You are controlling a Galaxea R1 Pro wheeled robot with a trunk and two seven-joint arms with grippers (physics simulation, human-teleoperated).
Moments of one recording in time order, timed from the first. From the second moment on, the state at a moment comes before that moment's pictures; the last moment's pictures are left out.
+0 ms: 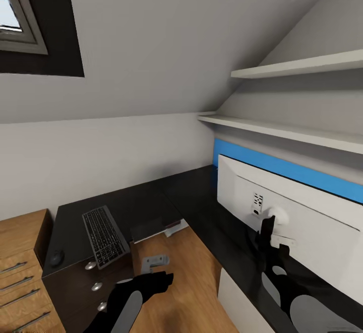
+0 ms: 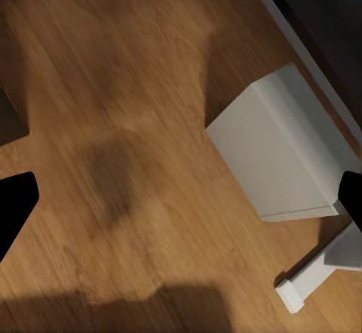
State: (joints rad) left arm -0.20 -0.07 -0.36 -1.38 0.59 0.72 0.44; right arm -0.65 -0.10 0.01 -0.30 -0.11 -0.44 -0.33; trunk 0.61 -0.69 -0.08
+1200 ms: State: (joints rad) left arm -0.20 -0.07 -0.36 -1.35 0.59 0.72 0.44; right arm -0.65 -0.10 0.01 -0.30 -0.11 -0.44 -0.32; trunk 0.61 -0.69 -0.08
